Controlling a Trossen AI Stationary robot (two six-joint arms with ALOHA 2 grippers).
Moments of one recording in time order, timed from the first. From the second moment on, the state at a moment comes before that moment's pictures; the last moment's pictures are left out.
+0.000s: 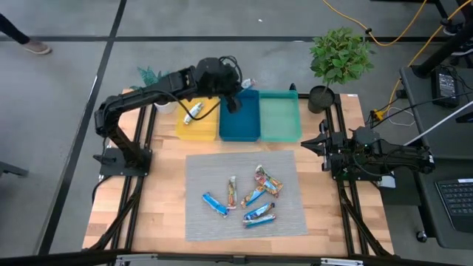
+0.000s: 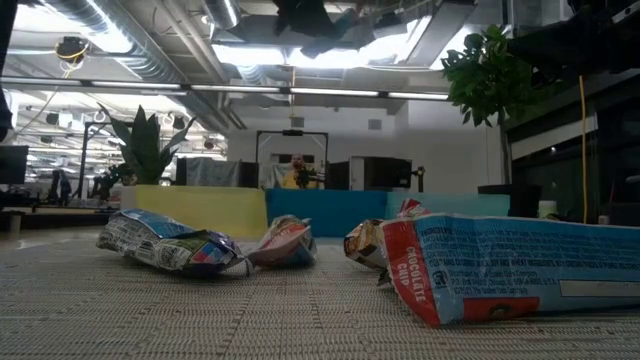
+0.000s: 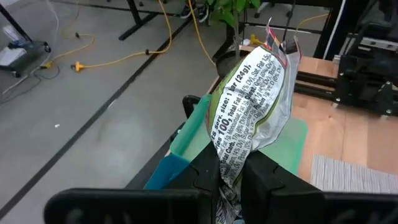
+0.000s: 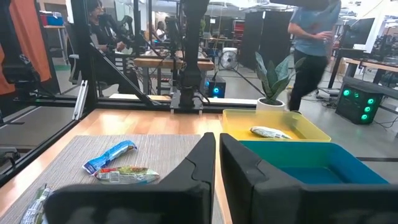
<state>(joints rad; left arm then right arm) 0.36 1.62 1.74 -0.61 -0.15 0.01 -0.07 0.13 0.24 -0.09 -0.03 -0.06</state>
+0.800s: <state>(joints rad) 0.52 1.85 1.73 -0.62 -0.03 -0.14 -0.07 0.13 0.24 -0.09 -0.02 -0.06</state>
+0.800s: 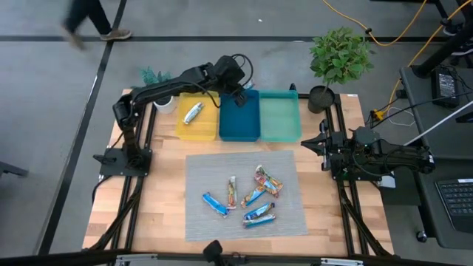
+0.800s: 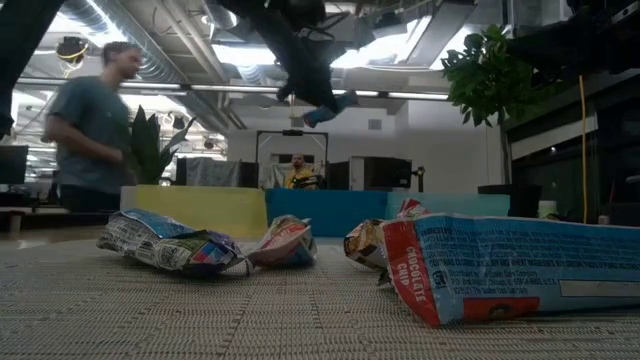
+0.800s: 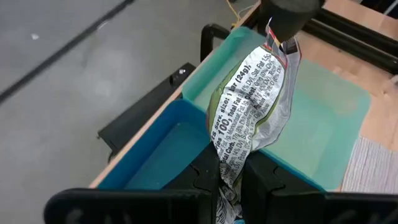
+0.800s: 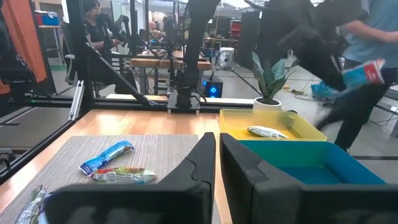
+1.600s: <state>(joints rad) 0.52 2.09 1.73 -0.66 0.04 -0.15 -0.07 0.13 0.24 -0.09 -0.02 -0.05</state>
